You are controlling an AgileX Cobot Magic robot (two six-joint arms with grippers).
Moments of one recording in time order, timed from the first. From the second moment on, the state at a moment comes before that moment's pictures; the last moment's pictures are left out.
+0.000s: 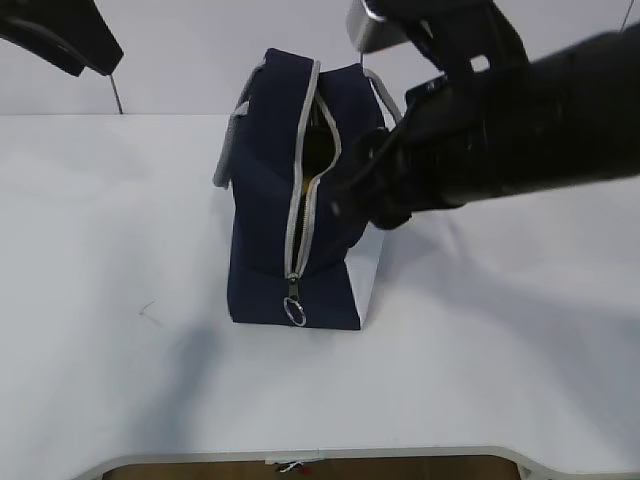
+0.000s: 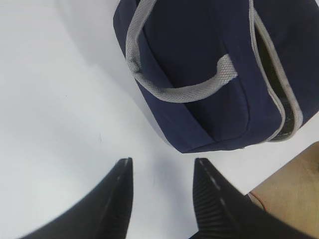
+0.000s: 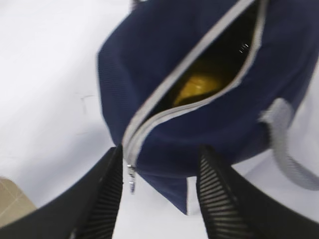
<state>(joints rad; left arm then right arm) -0.26 1.62 -1.69 -0.36 1.24 0.24 0.63 1.41 -1.05 0.05 0.41 -0.03</state>
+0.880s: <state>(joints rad) -0.26 1.62 -1.69 -0.36 1.24 0.23 0.77 1.48 -0.42 0.11 -0.64 -0.01</state>
